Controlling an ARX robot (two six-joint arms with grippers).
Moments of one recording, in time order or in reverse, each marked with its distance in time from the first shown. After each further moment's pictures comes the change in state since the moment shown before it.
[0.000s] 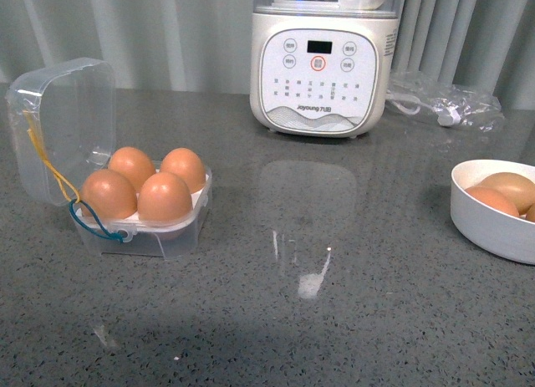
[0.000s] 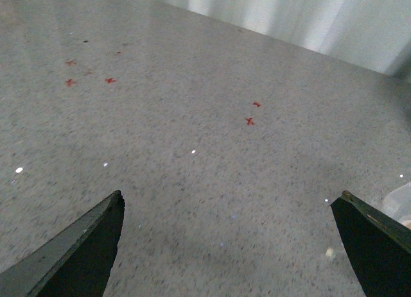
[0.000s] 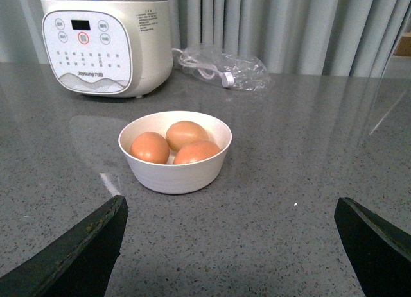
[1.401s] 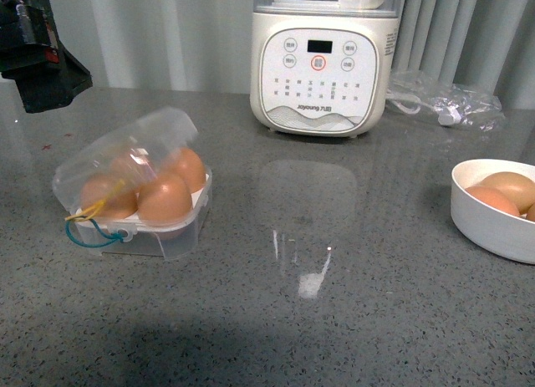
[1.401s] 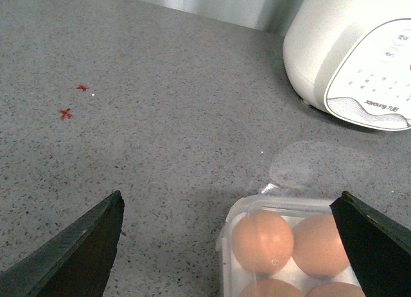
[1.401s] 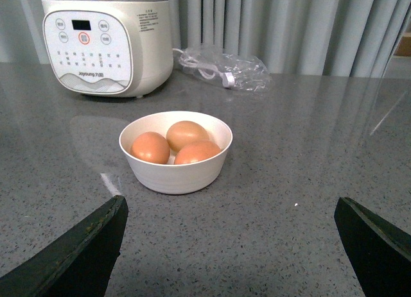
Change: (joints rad) left arm -0.422 0.346 0.172 0.145 -0.096 -0.068; right arm 0.000 0.000 0.000 0.000 0.000 0.000
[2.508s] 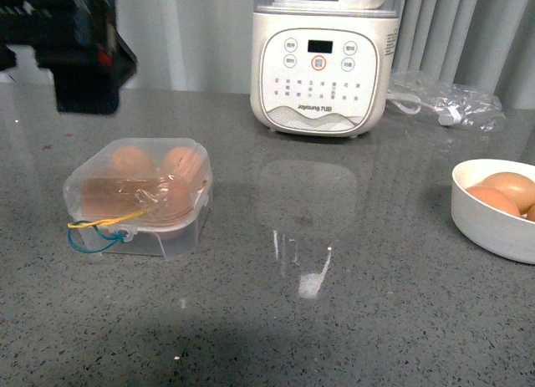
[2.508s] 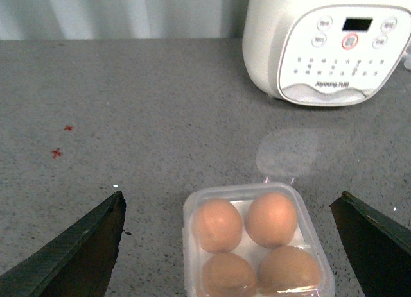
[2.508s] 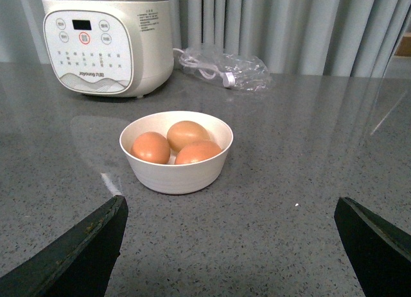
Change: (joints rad) left arm -0.137 -0.159 0.009 -0.124 -0.120 0.167; right arm 0.000 0.000 0.000 0.000 0.000 0.000
